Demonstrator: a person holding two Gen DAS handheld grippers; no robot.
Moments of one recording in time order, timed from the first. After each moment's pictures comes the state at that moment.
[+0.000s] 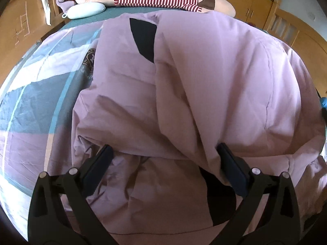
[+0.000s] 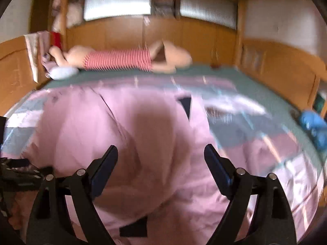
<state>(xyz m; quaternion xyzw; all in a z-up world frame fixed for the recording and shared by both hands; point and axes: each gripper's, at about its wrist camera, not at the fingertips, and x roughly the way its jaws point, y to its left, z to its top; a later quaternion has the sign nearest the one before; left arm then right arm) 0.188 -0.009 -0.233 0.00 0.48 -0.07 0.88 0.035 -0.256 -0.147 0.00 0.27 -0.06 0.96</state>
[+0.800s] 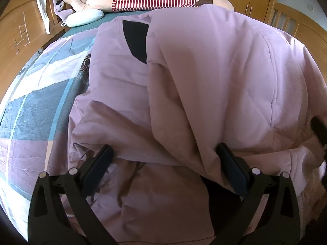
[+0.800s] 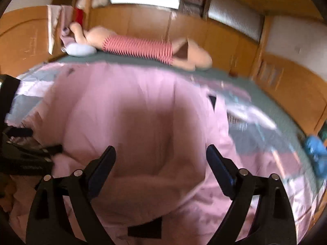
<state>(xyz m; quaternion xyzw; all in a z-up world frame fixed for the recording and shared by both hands) 0.190 -0.023 -0.241 0.03 0.46 -0.06 0.88 0.048 -0.223 -0.181 -0.08 0.30 -0.03 0.95</state>
